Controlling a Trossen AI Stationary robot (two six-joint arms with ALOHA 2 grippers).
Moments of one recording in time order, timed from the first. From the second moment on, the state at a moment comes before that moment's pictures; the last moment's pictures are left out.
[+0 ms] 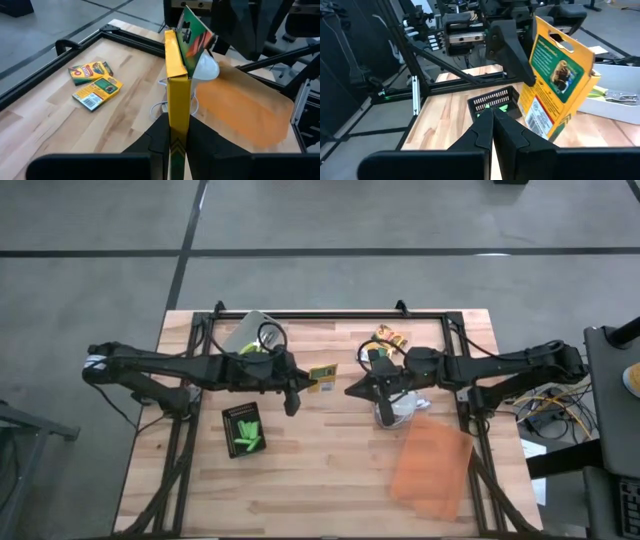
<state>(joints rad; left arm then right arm) -0.06 1.24 1.03 -0.14 -0.24 -0.34 0.04 1.20 0.87 0.14 -0.10 0.25</state>
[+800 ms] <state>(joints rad) -0.06 1.25 1.03 -0.13 -0.25 -0.34 0.04 1.21 0.87 0.15 -0.11 0.21</state>
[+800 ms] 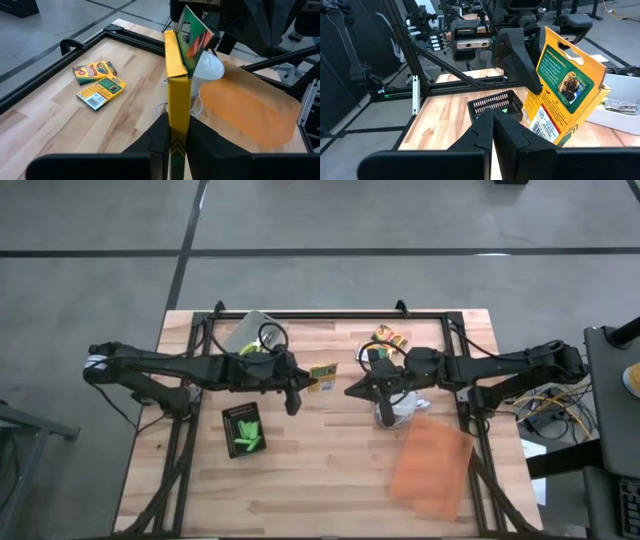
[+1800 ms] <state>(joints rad) -0.06 1.26 1.01 -0.13 -0.22 -0.33 0.04 1.21 0.88 0.16 -0.10 0.12</state>
